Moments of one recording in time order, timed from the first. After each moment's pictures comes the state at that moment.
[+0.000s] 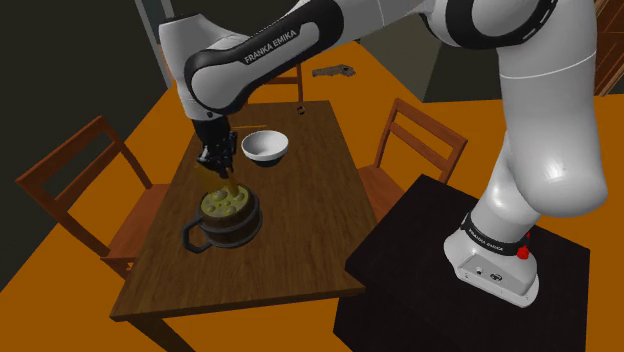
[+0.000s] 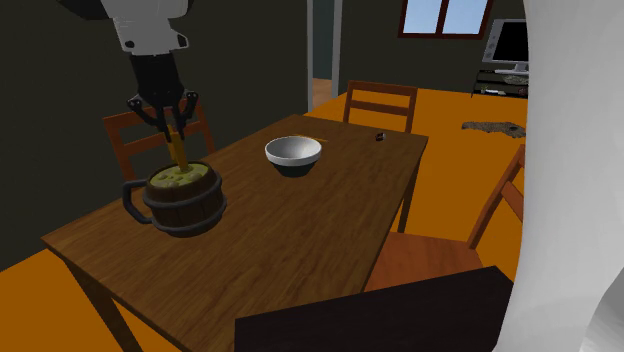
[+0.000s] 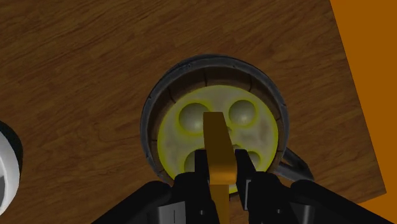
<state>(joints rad) 0.36 0.50 0.24 -1.56 -0.13 2.03 0.21</state>
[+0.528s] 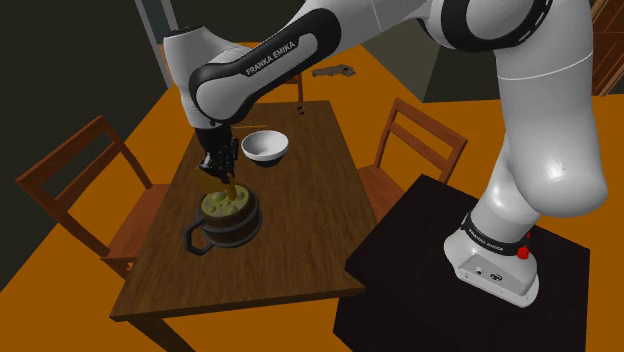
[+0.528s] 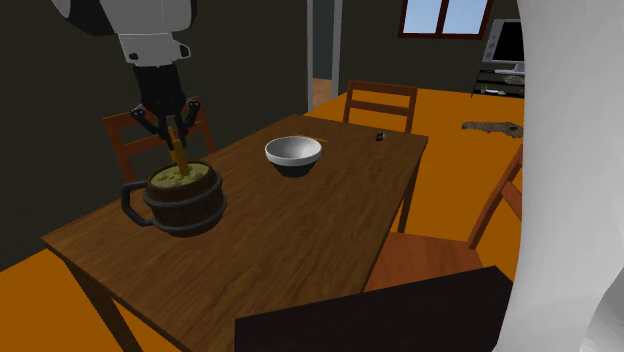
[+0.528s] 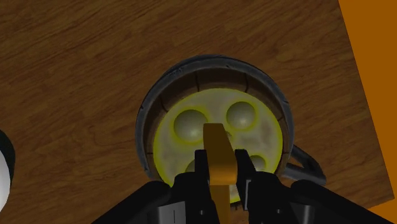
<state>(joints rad) 0.36 0.52 0.23 -1.58 -0.13 2.07 0.22</state>
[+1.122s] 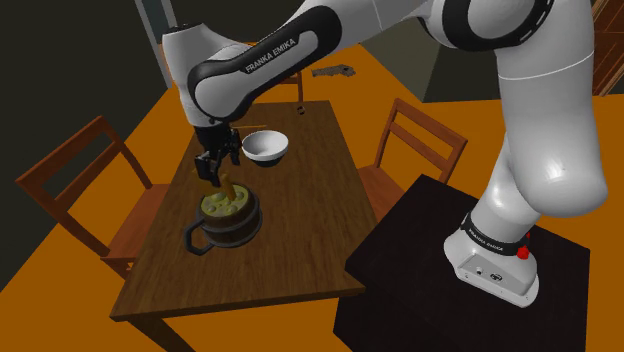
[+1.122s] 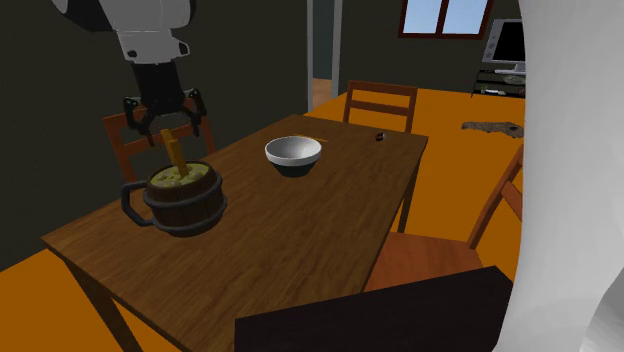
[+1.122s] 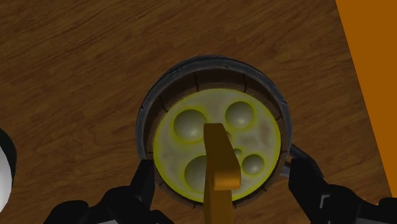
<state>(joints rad) 0.36 0.51 0.24 -1.58 -0.13 2.06 0.22</state>
